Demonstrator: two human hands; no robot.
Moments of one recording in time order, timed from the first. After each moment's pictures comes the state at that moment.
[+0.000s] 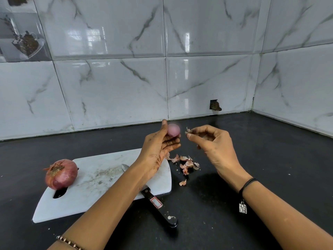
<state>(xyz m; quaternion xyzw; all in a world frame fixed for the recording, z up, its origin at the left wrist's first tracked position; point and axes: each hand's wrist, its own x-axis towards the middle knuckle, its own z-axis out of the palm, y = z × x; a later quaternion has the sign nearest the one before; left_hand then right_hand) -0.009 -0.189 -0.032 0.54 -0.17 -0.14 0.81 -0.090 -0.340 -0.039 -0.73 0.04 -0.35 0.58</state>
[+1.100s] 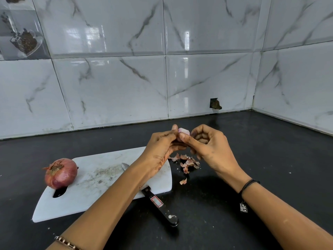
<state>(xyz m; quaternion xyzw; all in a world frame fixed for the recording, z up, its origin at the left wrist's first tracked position) -0.019 -0.191 -0.028 0.58 -0.25 -0.16 0.76 -0.093 -0.332 -0.041 -0.75 -0.03 -0.32 0.57</state>
